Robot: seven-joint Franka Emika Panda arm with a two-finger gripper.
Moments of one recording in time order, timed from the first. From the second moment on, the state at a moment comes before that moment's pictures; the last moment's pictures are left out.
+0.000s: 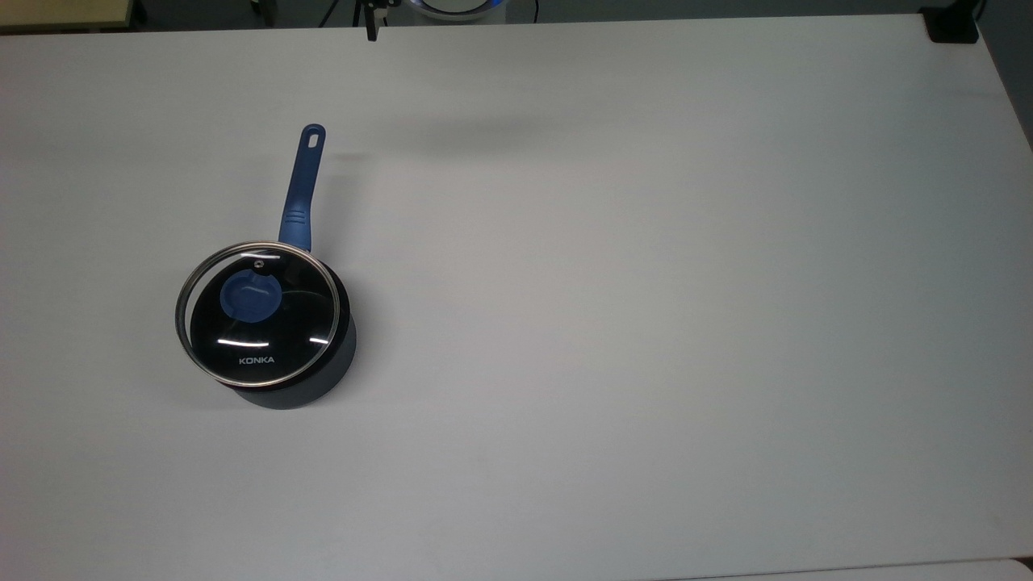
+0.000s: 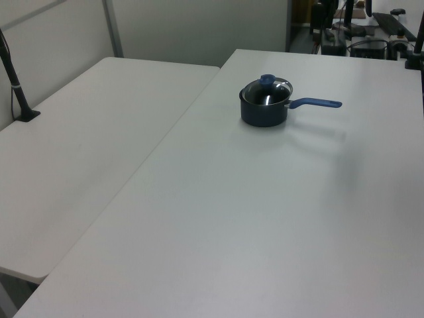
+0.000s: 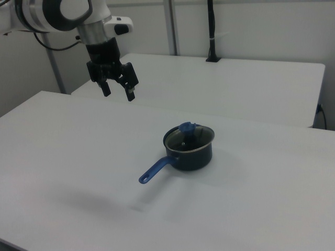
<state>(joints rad) 0.07 -0.02 -0.15 -1.62 -0.08 1.66 0.00</state>
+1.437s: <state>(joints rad) -0.05 0.14 -0.15 -1.58 -0.08 1.79 -0.11</state>
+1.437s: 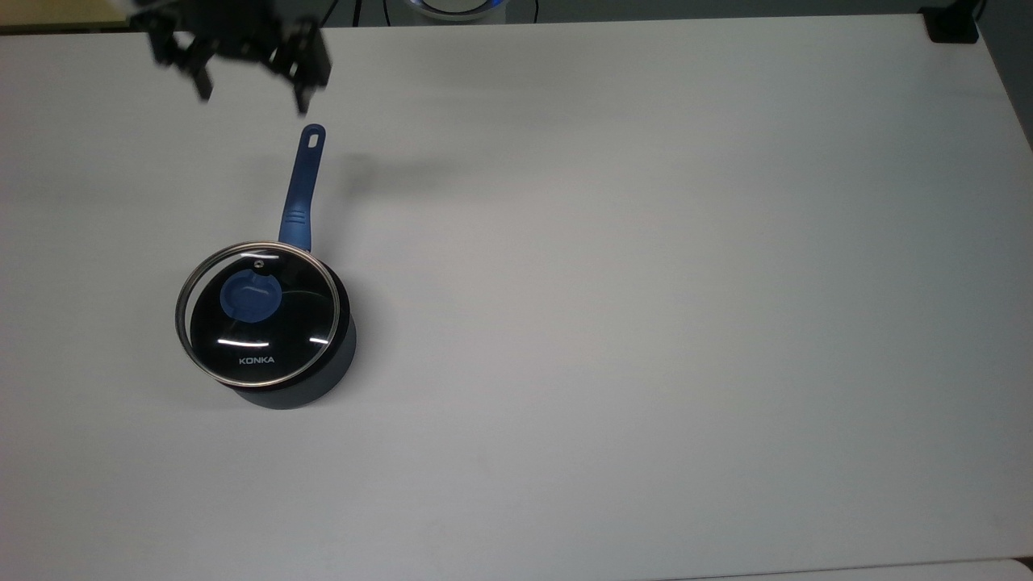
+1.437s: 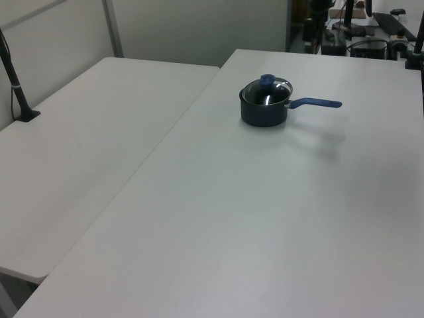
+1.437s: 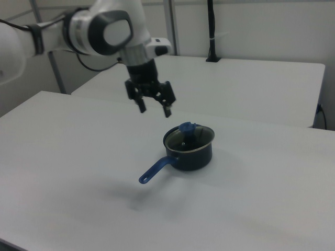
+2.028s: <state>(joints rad) -0.06 0.39 -0.15 -1.56 -0.08 2.26 0.31</state>
